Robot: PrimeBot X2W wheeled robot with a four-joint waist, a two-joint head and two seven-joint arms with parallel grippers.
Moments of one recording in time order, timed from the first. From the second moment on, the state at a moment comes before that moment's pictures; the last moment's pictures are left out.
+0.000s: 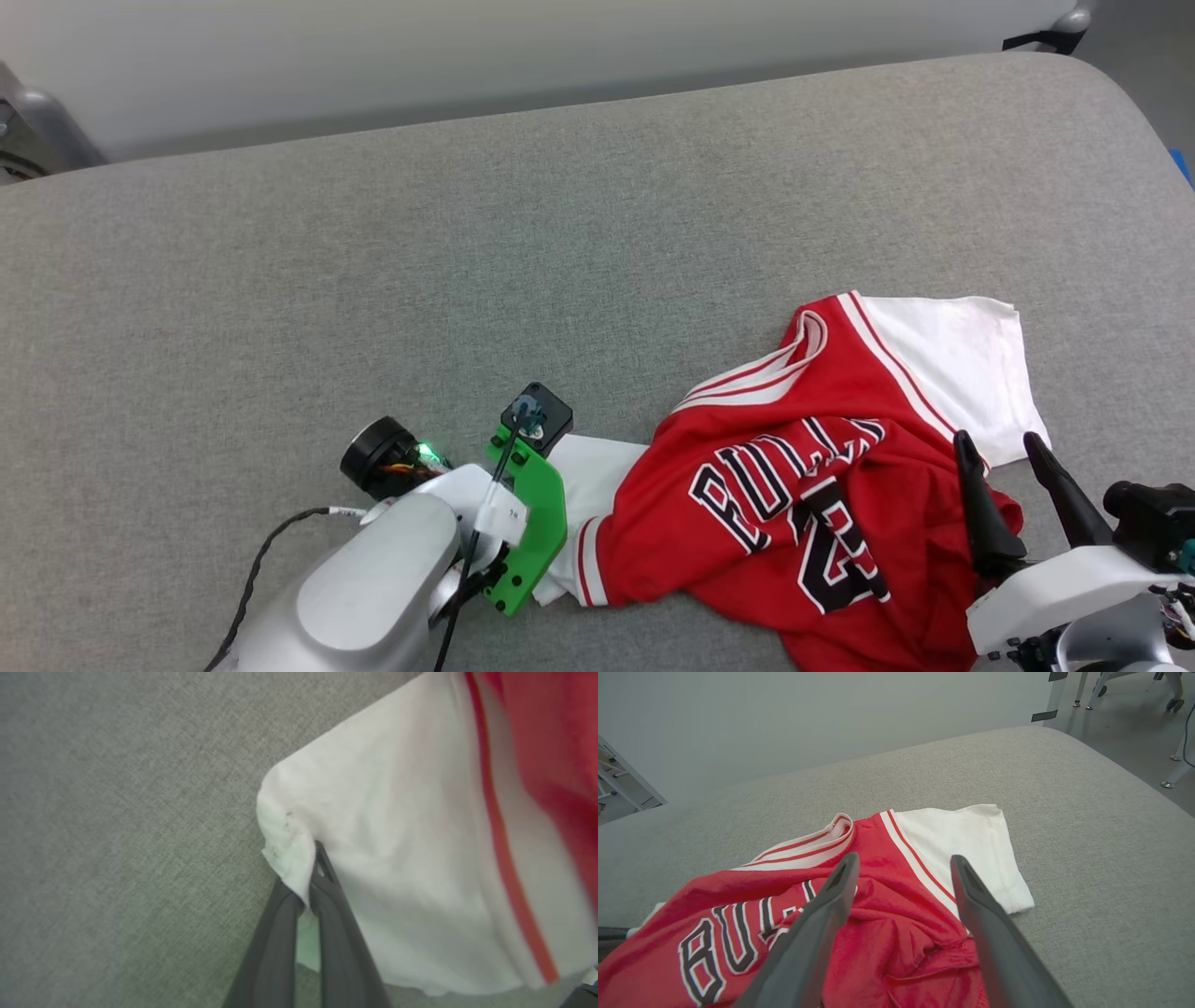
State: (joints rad) left arm -0.57 0.31 -0.85 0.49 -0.46 -0.11 0.51; right arm 0.09 -0.06 -0.06 -0.13 0.27 0.13 0.05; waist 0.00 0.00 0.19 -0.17
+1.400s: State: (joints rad) left arm -0.47 0.43 -0.67 0.03 -0.48 0.15 0.29; right arm -0.62 -0.46 -0.14 0.77 0.45 0.13 0.68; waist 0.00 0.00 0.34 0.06
